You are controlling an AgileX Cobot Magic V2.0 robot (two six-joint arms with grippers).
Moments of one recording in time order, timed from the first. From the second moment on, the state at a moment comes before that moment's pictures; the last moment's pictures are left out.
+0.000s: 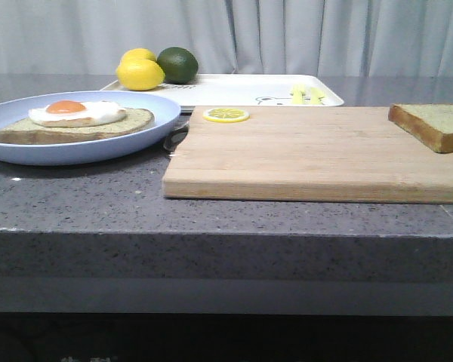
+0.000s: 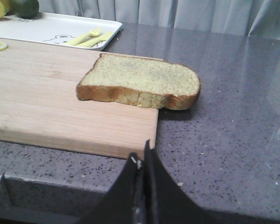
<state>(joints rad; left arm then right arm) -0.05 0.00 0.00 -0.08 0.18 -0.04 0.02 -0.01 0.03 0.10 0.17 -0.14</state>
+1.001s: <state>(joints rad) -0.05 0.00 0.00 -0.09 -0.06 -0.04 0.02 -0.01 0.01 0.19 0.11 -0.14</state>
